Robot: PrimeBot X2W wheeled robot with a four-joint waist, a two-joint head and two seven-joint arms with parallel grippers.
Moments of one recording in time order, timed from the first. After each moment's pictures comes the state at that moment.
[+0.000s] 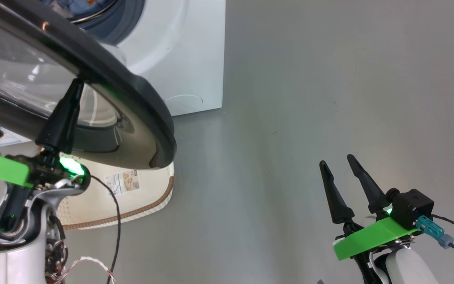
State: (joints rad) left arm -0.47 0.03 0.13 0.11 -1.67 -0.12 0.58; right arm -0.19 -0.07 0.10 0.18 0.28 0.13 -0.25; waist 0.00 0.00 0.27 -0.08
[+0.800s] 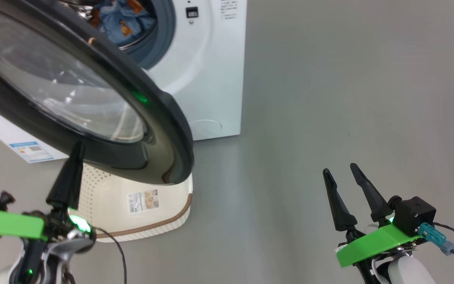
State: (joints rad) left arm -0.25 0.03 0.10 0.07 -1.68 -0.12 0.42; right arm -0.16 -0.07 0.09 0.19 0.29 0.13 -0.25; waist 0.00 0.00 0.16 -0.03
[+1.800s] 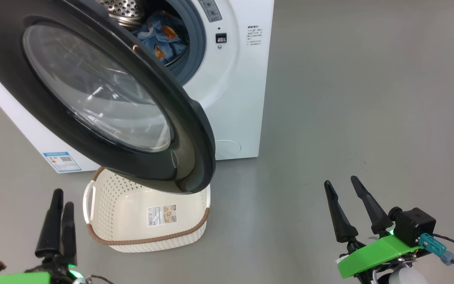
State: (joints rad) left arm 0.01 0.03 0.05 -0.07 -1.64 -0.12 0.13; right arm -0.12 -0.06 0.09 0.20 0.31 0.13 -0.25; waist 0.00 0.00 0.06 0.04
